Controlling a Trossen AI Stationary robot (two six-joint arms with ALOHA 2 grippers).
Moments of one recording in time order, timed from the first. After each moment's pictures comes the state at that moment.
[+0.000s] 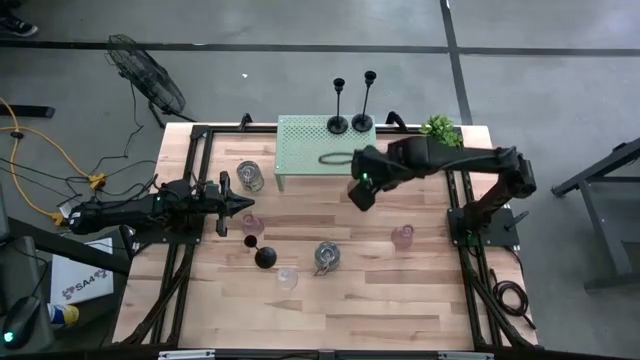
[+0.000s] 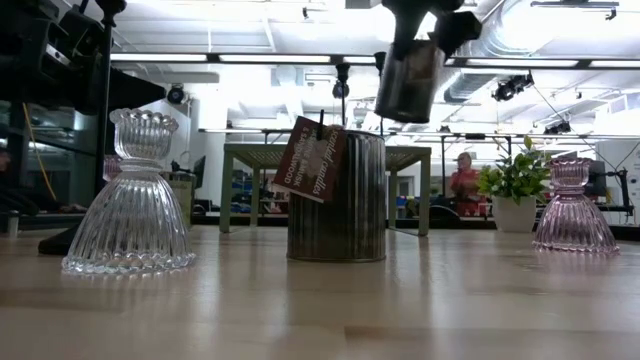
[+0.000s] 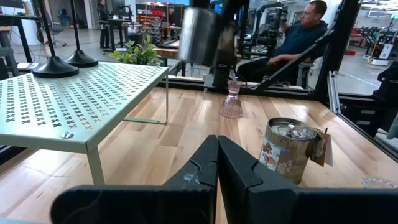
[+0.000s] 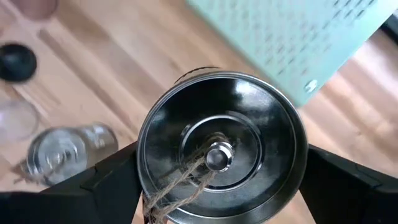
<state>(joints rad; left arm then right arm) 0.09 0.02 0.03 -0.01 0.01 -0.06 -0.05 1.62 1.71 -1.33 0.21 0.73</state>
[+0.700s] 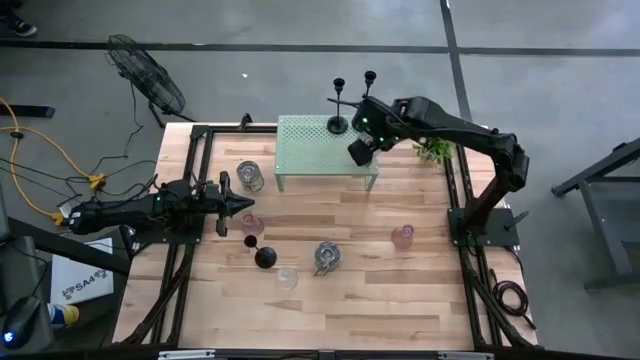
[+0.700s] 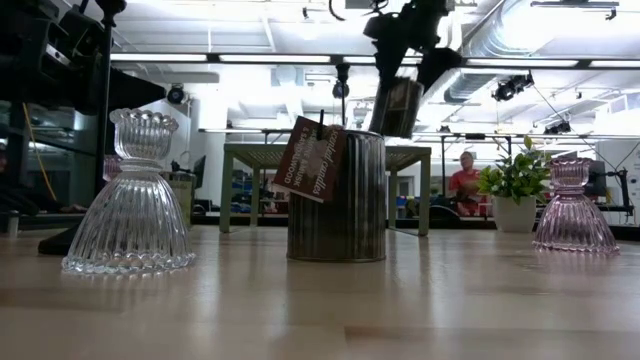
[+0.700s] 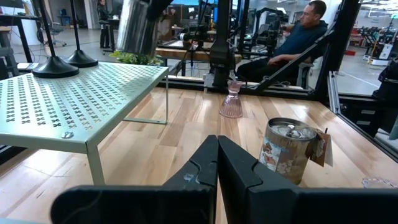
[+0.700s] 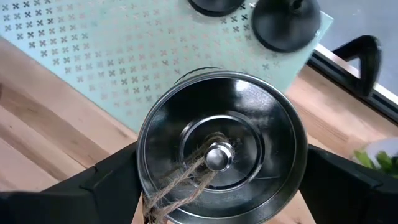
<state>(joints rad) 0.09 0.02 0.03 -0.01 0.01 -0.06 -0.38 1.67 1.76 -1.25 0.17 0.55</state>
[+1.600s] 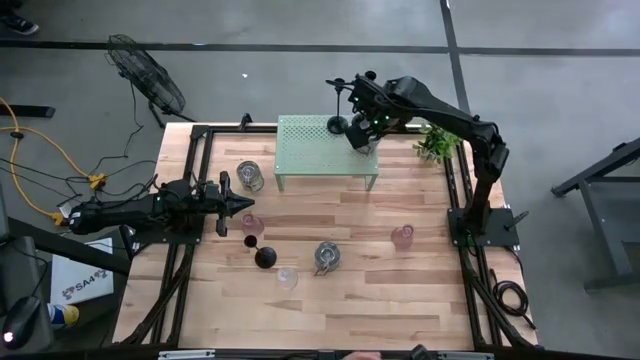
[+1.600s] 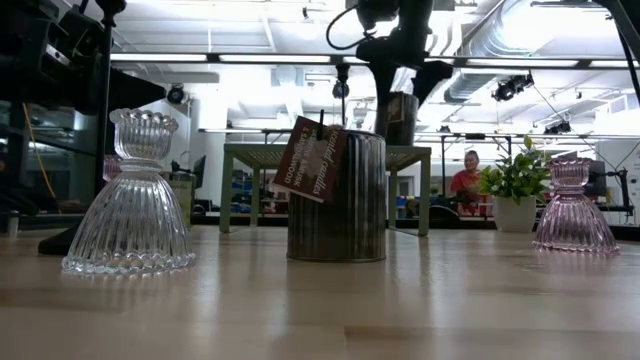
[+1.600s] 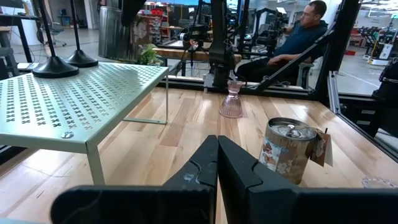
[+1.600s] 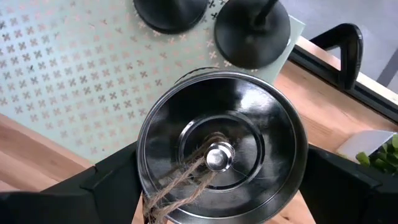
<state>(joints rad) 0.09 0.02 0.03 -0.01 0.01 -0.06 -0.51 1.84 1.97 -1.40 0.13 0.54</state>
